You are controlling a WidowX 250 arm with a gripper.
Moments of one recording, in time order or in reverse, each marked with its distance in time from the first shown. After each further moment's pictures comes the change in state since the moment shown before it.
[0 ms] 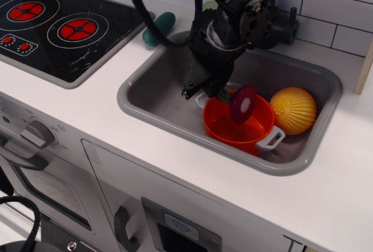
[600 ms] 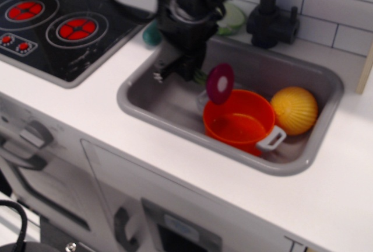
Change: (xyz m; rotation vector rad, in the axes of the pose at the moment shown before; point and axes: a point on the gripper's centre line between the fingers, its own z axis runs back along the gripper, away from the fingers) arm 0.023 0.001 0.005 0.011 0.036 0.050
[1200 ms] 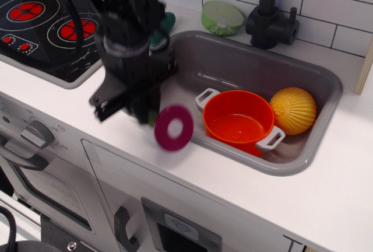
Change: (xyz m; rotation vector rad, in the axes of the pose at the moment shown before) arm 0.010 0.083 0.032 0.008 0.182 -0.104
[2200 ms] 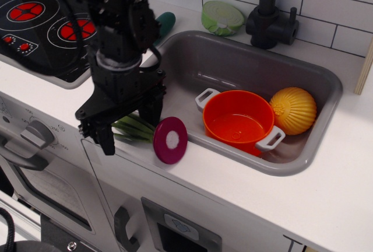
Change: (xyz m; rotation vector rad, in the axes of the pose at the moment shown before) arm -0.006 0.030 -0.022 0.163 0.021 -0.033
